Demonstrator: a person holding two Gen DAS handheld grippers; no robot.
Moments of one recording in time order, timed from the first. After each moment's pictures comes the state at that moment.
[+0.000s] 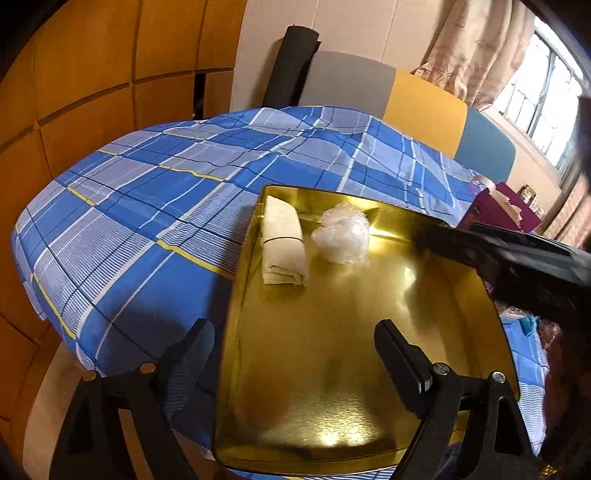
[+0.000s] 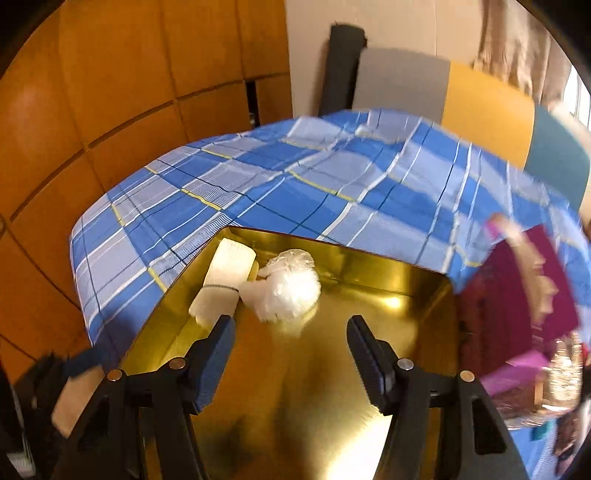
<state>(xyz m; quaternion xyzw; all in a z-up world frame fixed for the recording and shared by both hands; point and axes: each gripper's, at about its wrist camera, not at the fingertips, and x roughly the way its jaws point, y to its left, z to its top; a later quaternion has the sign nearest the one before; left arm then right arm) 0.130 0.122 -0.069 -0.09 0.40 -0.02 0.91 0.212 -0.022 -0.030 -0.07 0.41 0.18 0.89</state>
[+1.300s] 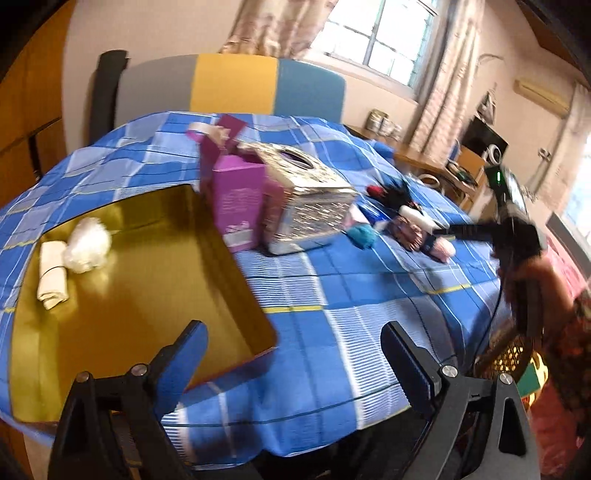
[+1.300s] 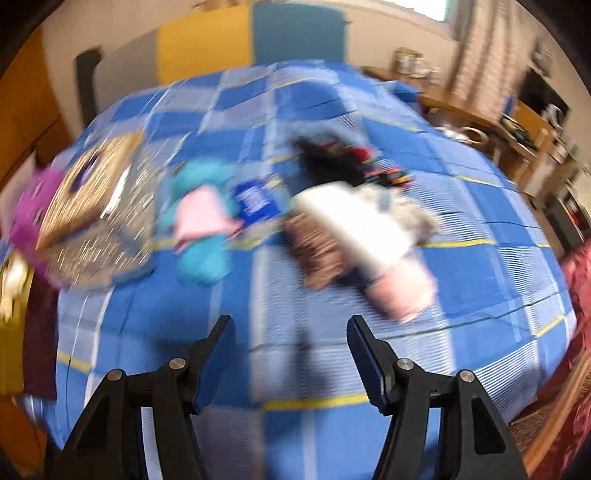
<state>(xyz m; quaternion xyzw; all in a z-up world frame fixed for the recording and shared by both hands) 0.056 -0.084 -0.043 0.02 0.39 -0.30 0.87 0.082 -0.424 -0.062 0.10 0.46 -0.17 0.86</state>
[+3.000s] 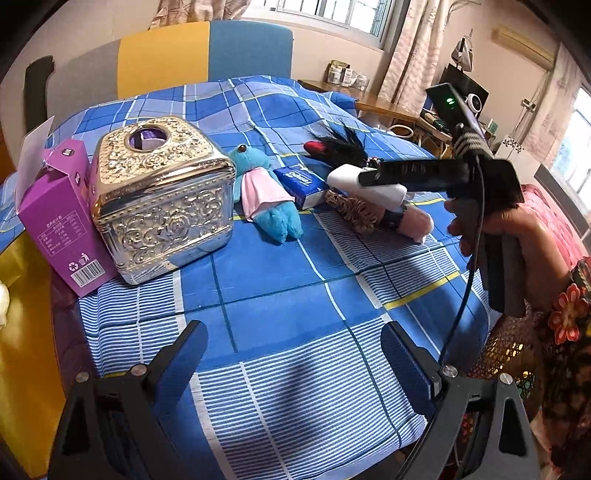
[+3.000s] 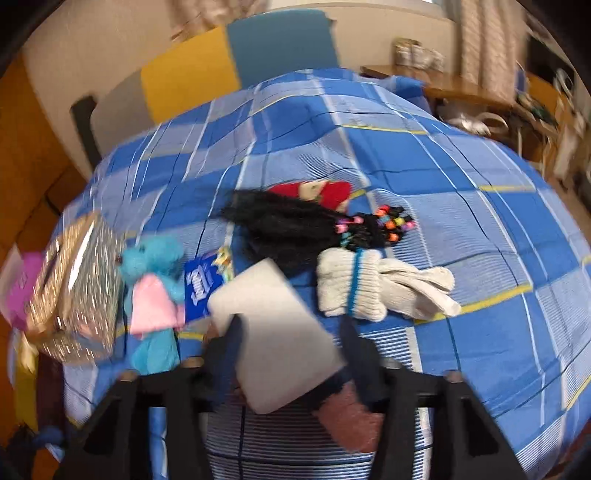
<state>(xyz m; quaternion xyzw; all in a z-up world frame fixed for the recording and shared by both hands) 0.088 -0.245 -0.072 0.09 0.44 -0.34 0.83 0.141 -0.510 -0.079 0.15 0.44 -0.10 0.88</state>
